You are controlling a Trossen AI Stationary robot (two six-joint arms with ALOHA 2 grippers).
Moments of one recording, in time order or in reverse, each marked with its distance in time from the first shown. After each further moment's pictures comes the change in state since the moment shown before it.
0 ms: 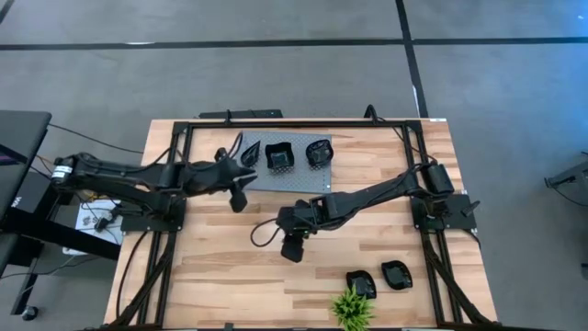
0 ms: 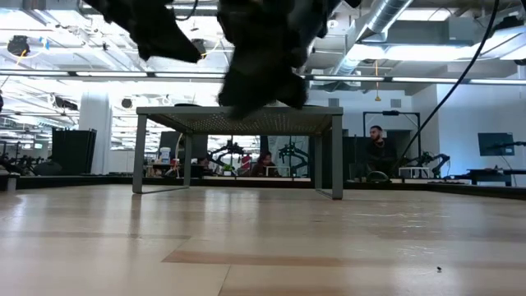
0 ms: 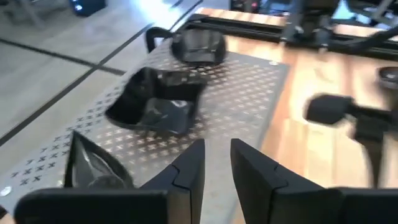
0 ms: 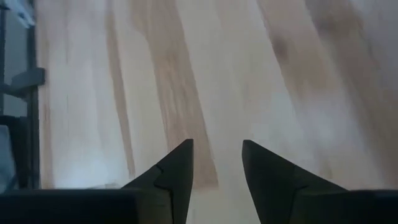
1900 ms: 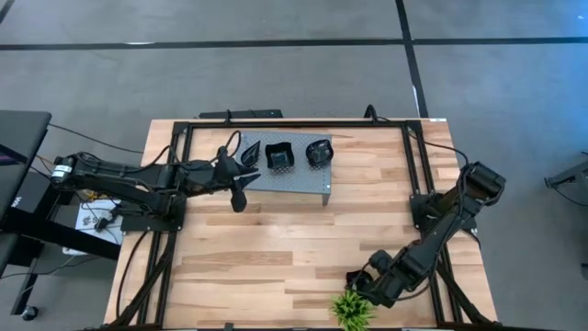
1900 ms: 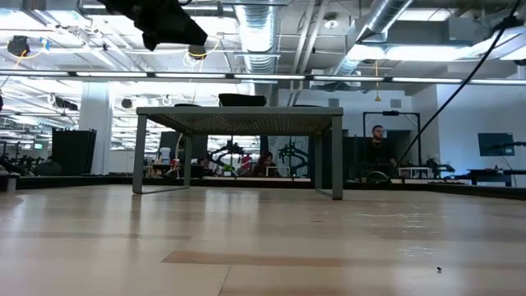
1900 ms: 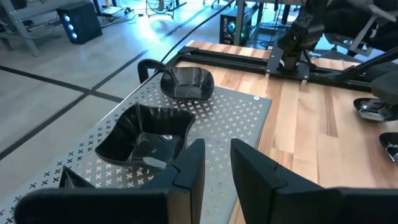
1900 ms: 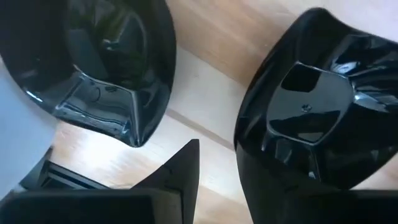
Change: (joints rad) left arm -0.027 -0.015 -0.001 0.117 -0.001 0.035; right arm 0.657 -0.330 -0.560 -0.229 -0.126 1.361
